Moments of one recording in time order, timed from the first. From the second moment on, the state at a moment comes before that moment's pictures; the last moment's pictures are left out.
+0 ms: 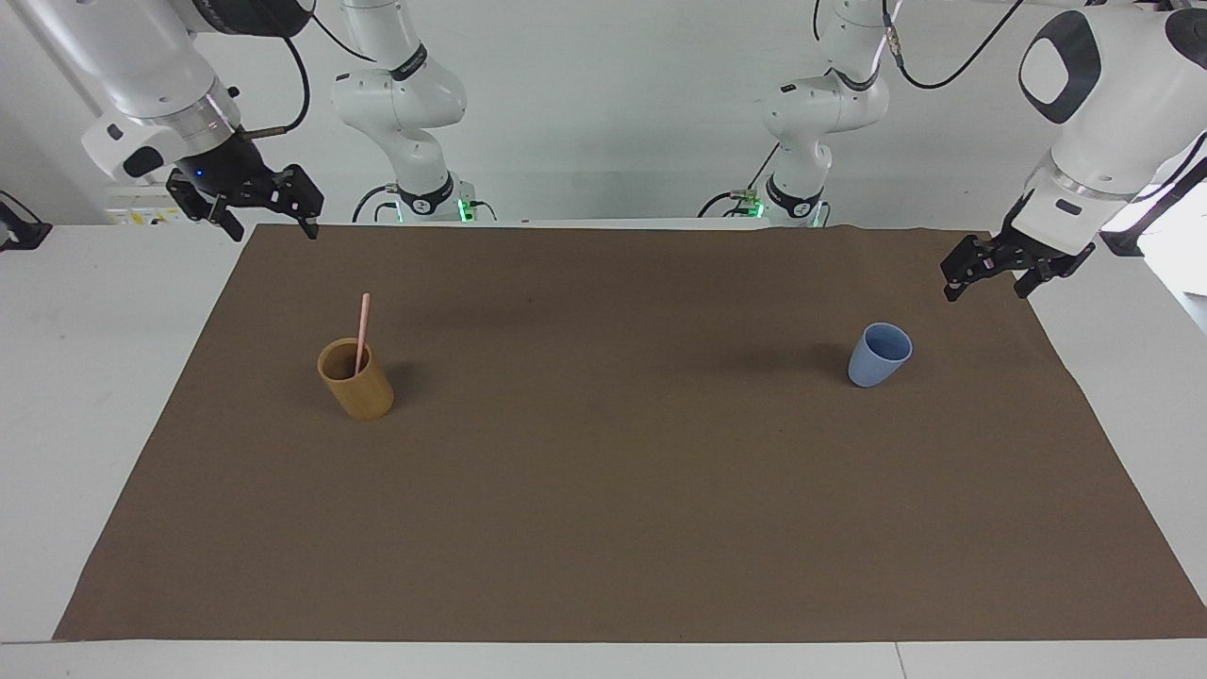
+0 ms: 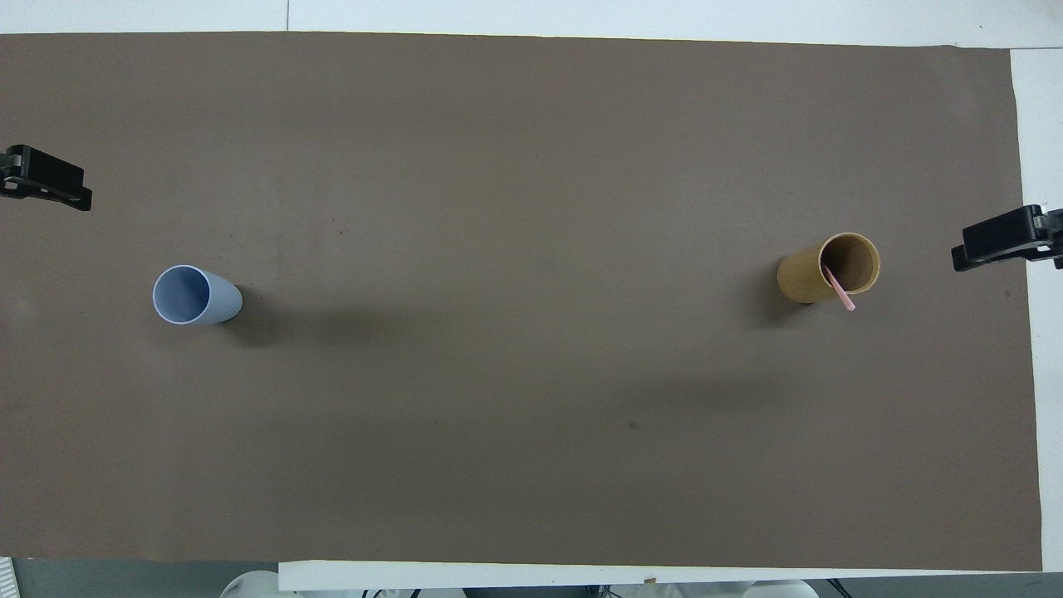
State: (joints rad) left arm 0.11 0.06 -0.18 -1.55 0.05 1.58 0.00; right arm 0.04 -0.04 -0.10 -1.57 0.01 1.42 -0.06
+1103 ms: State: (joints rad) left arm 0.11 -0.09 -0.18 -2.11 0.05 1.92 -0.15; right arm 0.03 -0.05 -0.09 -1.63 0.08 1.43 -0.05
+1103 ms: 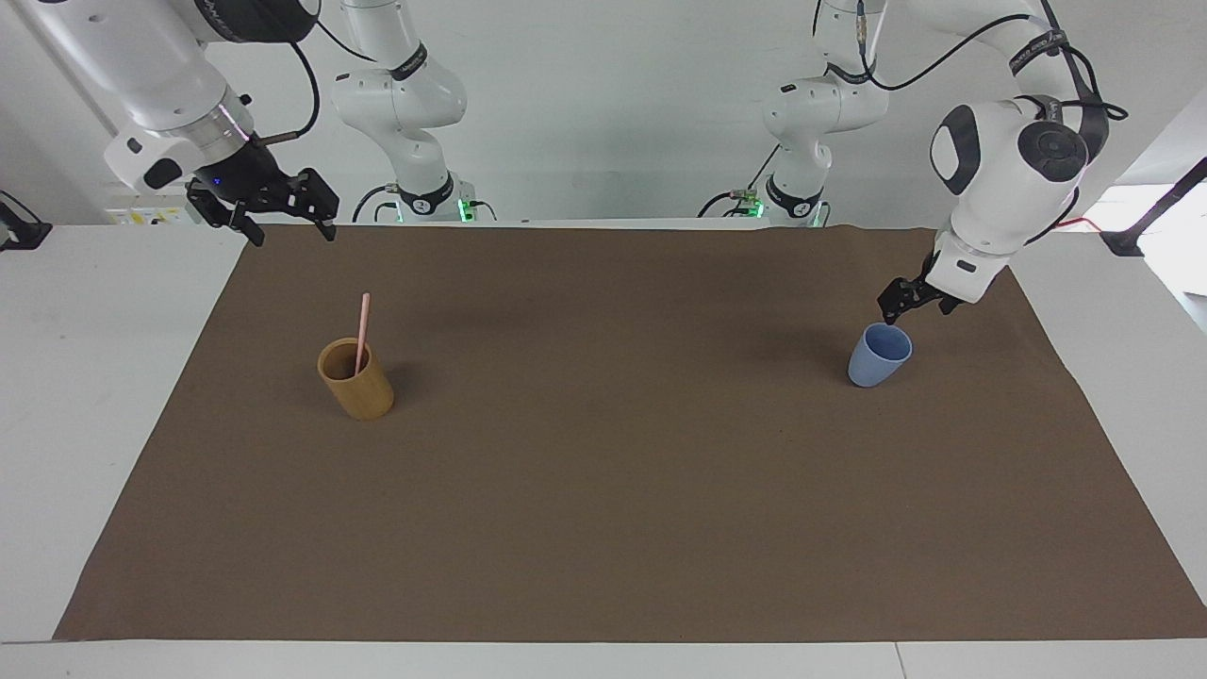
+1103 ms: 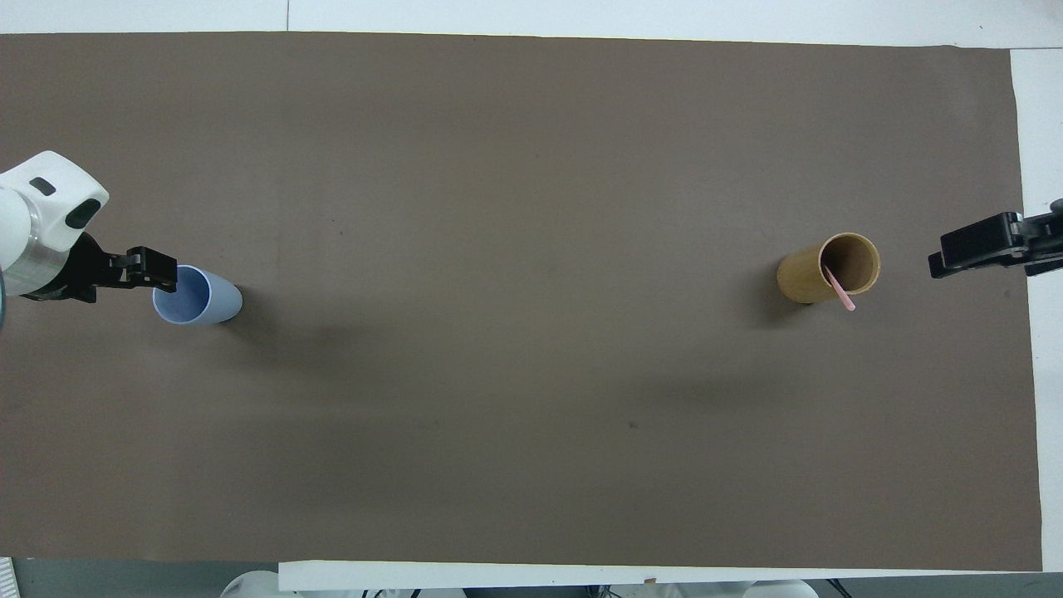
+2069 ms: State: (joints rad) left arm 0.14 -0.05 -0.18 -2.21 0.05 2.06 -0.18; right arm 0.01 0.24 -0.10 -1.67 0.21 1.47 0.08
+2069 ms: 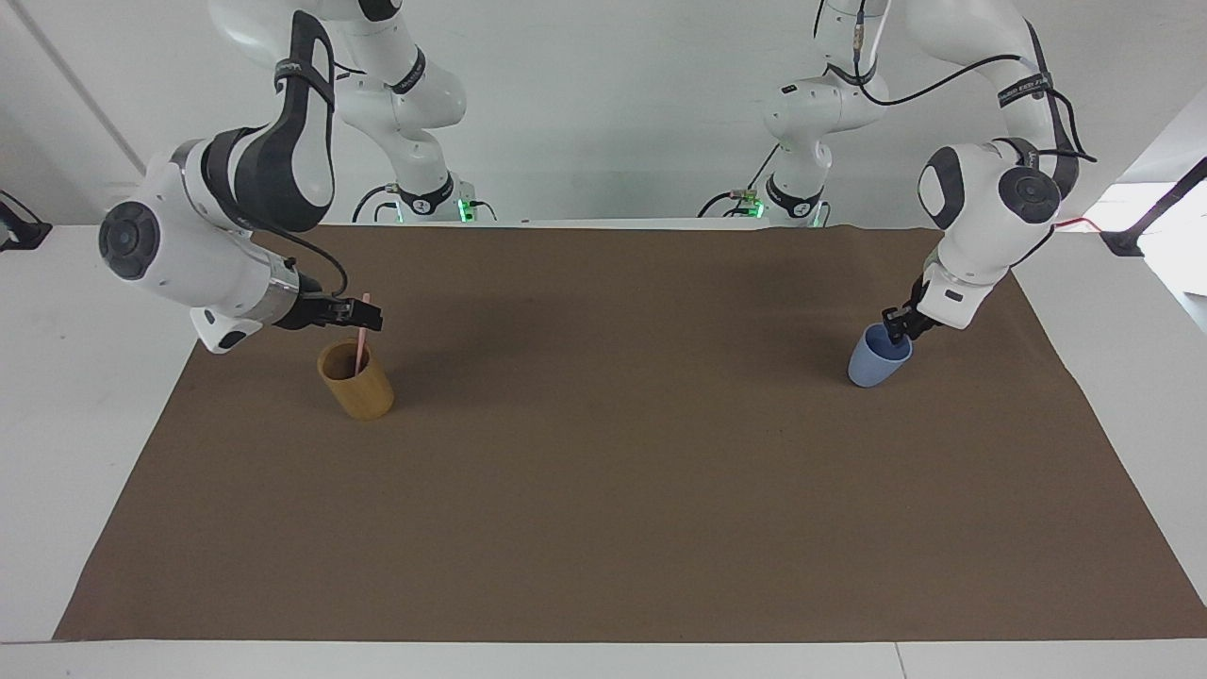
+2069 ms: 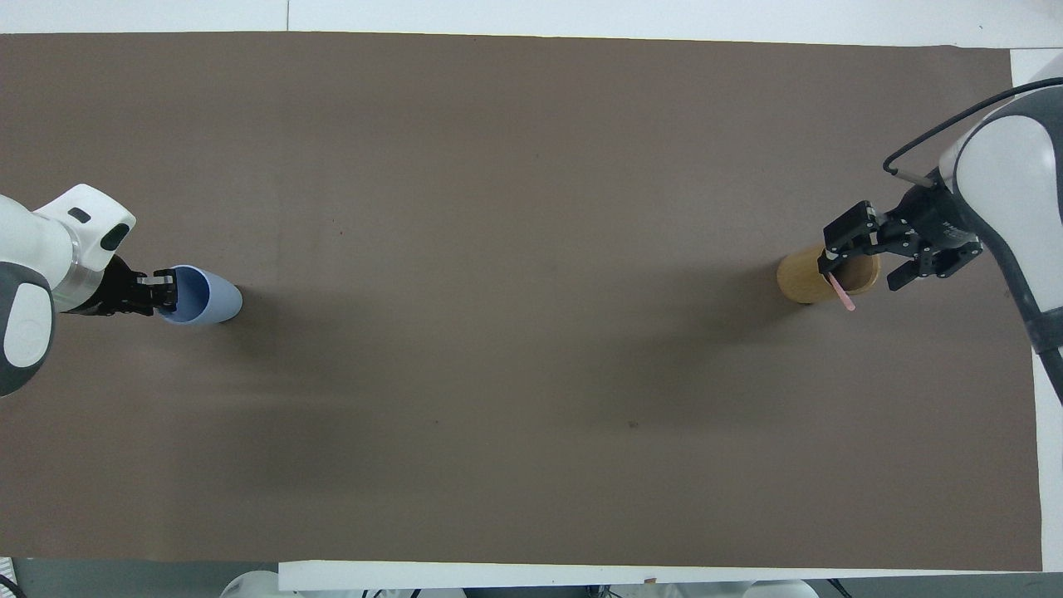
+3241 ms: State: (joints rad) left arm -0.44 0.15 -0.21 -1.80 -0.11 2.04 -0.83; right arm -0.02 0.22 -0.10 -1.72 0.21 1.42 0.08
